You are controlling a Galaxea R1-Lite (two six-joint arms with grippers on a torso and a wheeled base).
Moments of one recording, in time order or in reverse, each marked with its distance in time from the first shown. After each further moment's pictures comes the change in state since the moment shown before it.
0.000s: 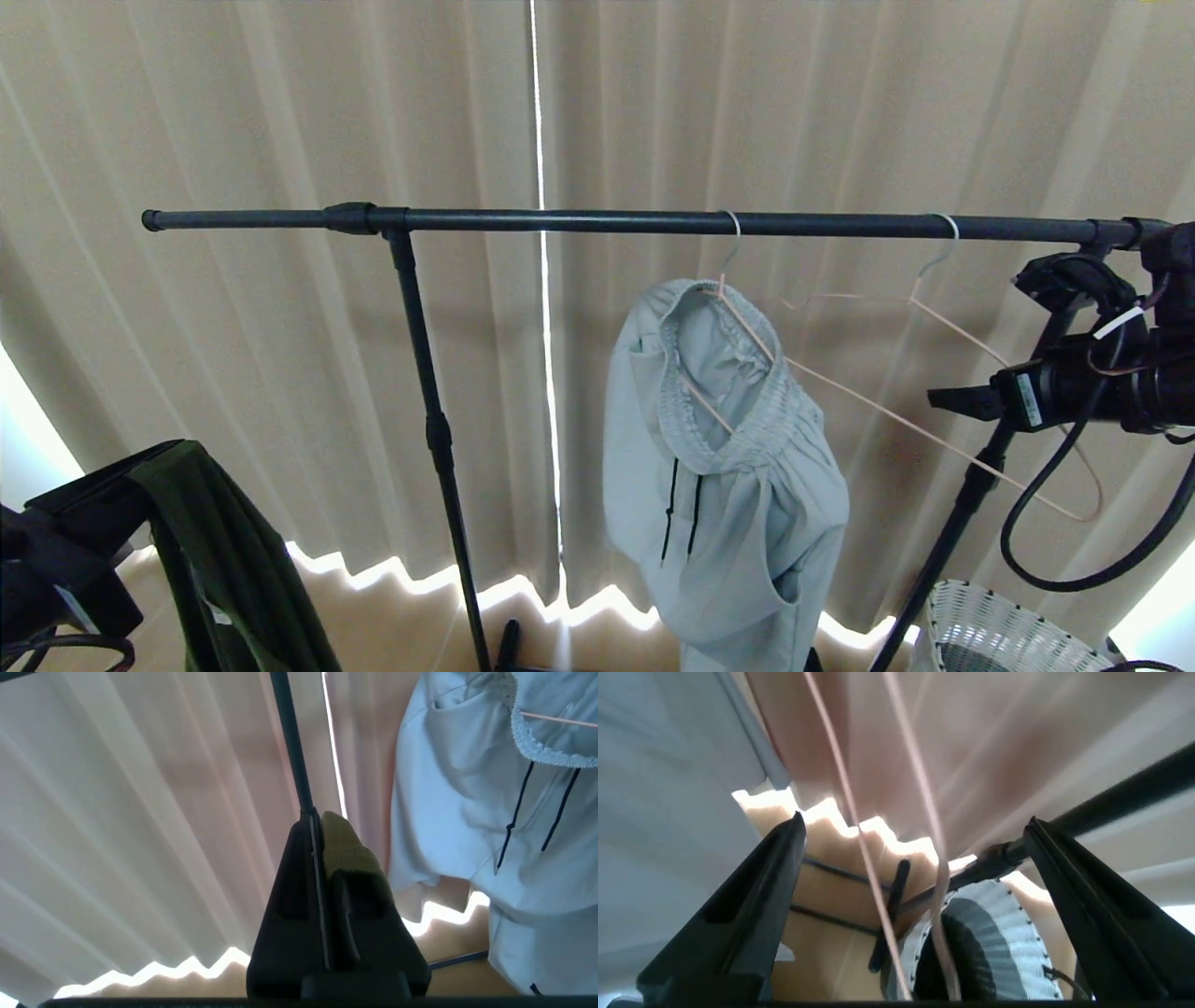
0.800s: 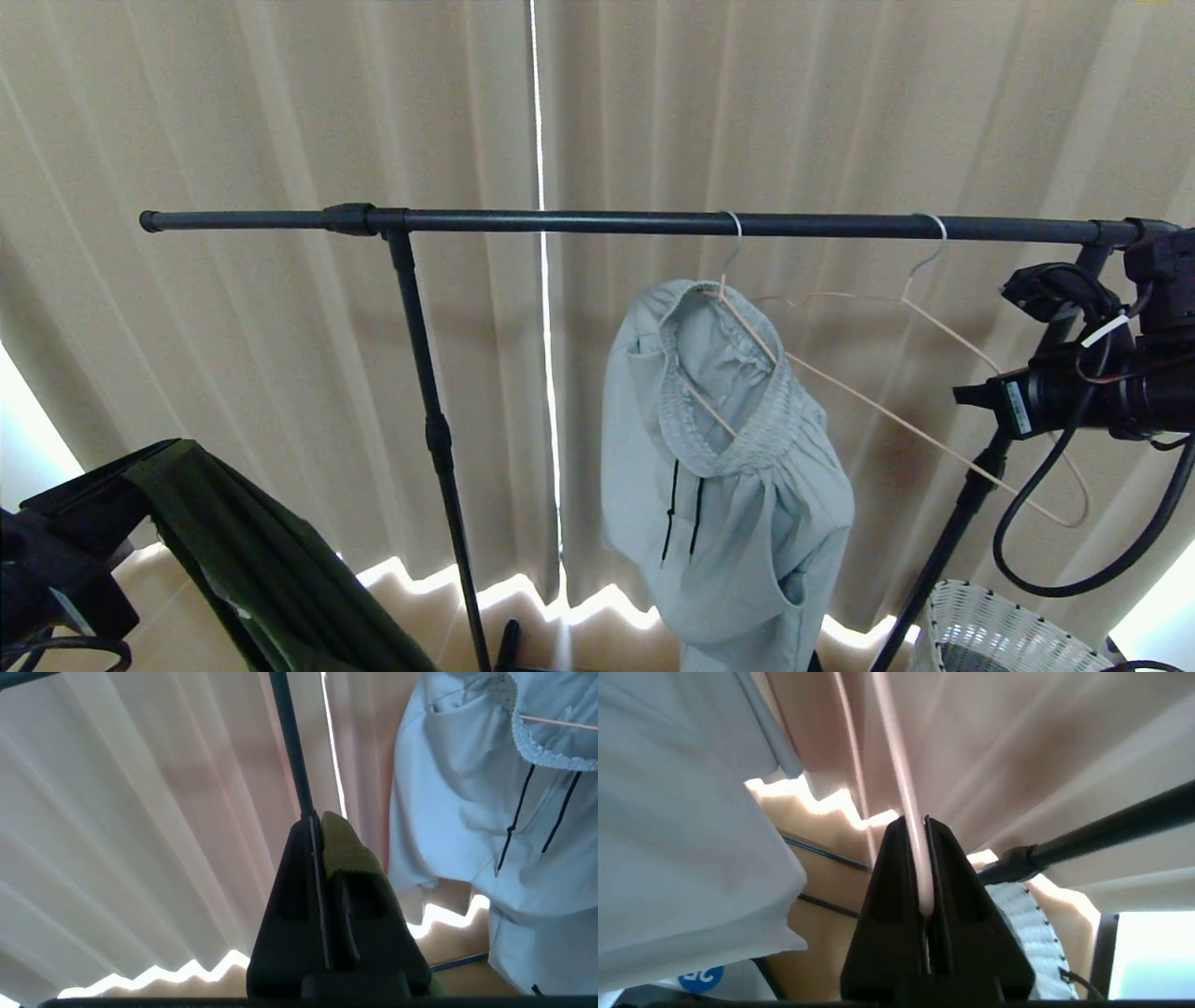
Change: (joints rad) left arm 0.000 -0.004 0.000 0.000 0.000 0.002; right arm 0.004 0.011 0.009 0.002 0.037 0.001
